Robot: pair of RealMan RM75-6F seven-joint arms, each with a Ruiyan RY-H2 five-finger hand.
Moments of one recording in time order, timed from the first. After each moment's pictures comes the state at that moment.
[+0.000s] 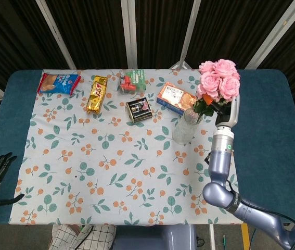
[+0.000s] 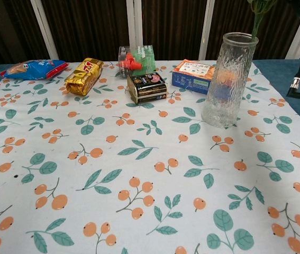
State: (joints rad) left arm -0.07 -1.05 0.05 -1.63 1.56 1.42 -0.11; right arm 0.68 -1.70 0.78 -1.56 -0.81 1.31 0.58
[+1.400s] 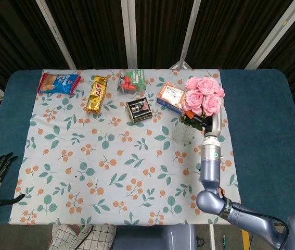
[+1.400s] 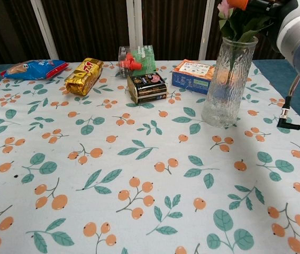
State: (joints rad) left arm -0.08 -1.04 0.05 -1.64 1.56 1.42 -0.11; right arm 0.68 -1.76 0.68 -1.51 -0.86 1.26 0.45
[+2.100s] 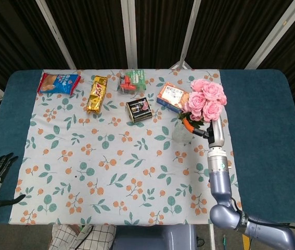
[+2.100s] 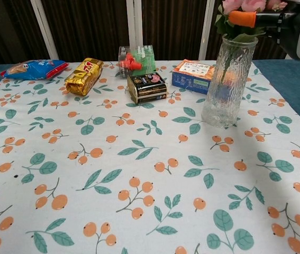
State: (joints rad) left arm -0.07 -1.05 0.06 -1.64 1.57 1.43 -0.11; right arm 0.56 -1.61 0.56 -1.70 -0.91 1.23 0.34
